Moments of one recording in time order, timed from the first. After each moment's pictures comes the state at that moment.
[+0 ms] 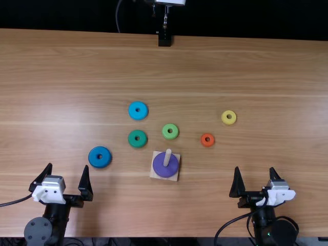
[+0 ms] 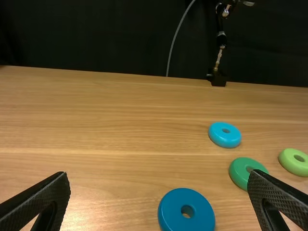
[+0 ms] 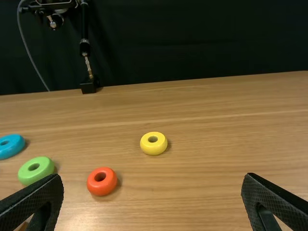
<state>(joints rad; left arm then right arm) -0.04 0.01 0.04 -0.12 0.04 -0.13 0.00 0.01 0.03 -0.10 -0.04 0.06</state>
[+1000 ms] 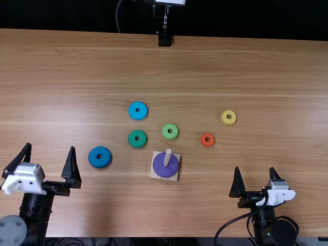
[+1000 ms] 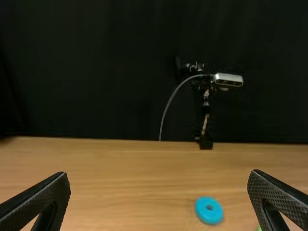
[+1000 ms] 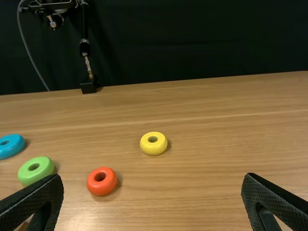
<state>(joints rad) 0.02 0.37 0.51 -0.11 0.12 -0.13 0.00 0.01 0.03 -0.10 -0.04 0.06</state>
